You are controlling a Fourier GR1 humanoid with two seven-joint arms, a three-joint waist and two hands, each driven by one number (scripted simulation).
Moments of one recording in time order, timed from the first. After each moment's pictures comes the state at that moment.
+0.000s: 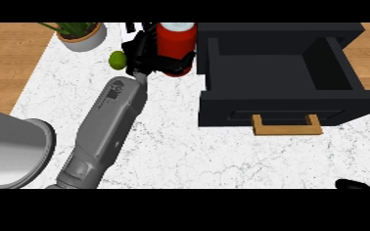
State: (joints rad) left arm -0.85 0.00 0.02 -0.82 0.17 0.16 -0.14; right arm 0.09 -0.09 -0.31 -2.28 -0.08 0.09 0.32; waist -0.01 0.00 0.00
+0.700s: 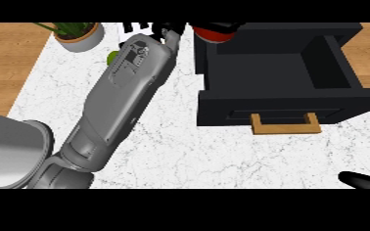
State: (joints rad) left arm -1.17 0.00 -0.10 -0.89 0.19 0.36 0.19; right arm 0.04 -0.11 -0.33 -2.27 -0.08 0.07 0.36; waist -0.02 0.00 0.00
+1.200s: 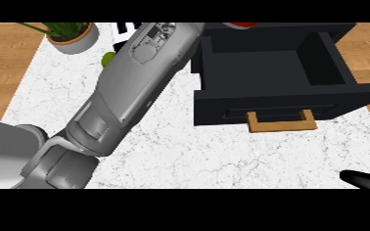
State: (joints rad) left arm -1.39 0.00 -0.17 -0.66 0.29 0.43 0.19; right arm 0.02 -0.13 -0.33 -2.25 -0.10 0.09 0.35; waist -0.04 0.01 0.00
